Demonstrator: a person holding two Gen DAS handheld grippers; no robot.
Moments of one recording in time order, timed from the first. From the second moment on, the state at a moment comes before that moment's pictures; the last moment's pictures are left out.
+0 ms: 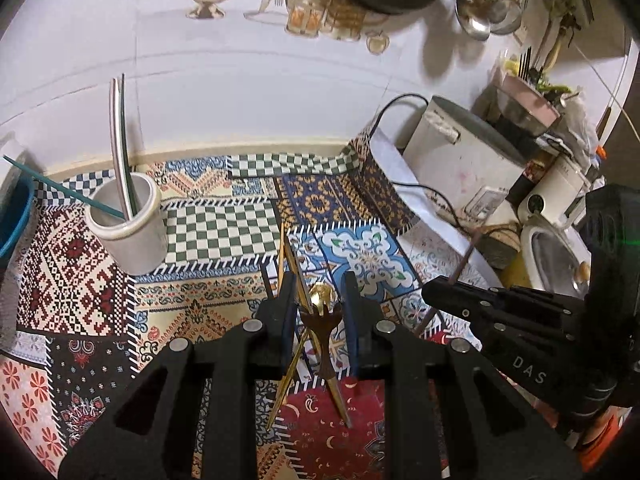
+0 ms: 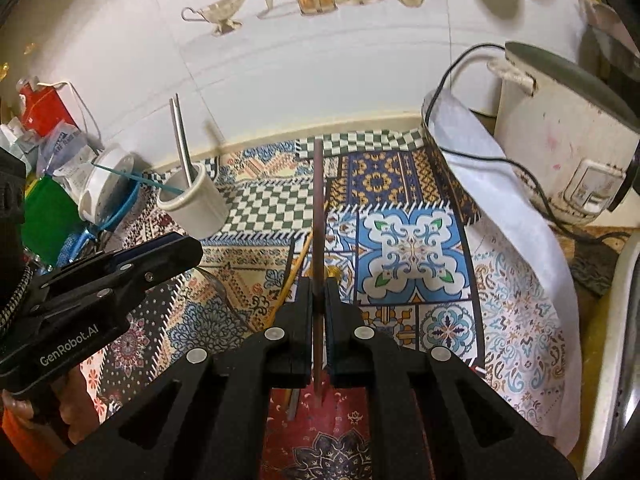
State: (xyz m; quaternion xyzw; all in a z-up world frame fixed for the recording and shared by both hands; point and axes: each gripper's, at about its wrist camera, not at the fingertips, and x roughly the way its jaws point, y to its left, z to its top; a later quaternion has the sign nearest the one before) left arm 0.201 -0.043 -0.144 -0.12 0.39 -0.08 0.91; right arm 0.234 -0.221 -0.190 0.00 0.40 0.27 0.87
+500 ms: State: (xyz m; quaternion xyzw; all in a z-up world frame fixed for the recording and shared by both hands) left arm 0.203 -0.001 -0.095 -0.12 0.34 -0.04 0.93; right arm 0.241 -0.191 -0.128 -0.02 0.33 0.31 0.89
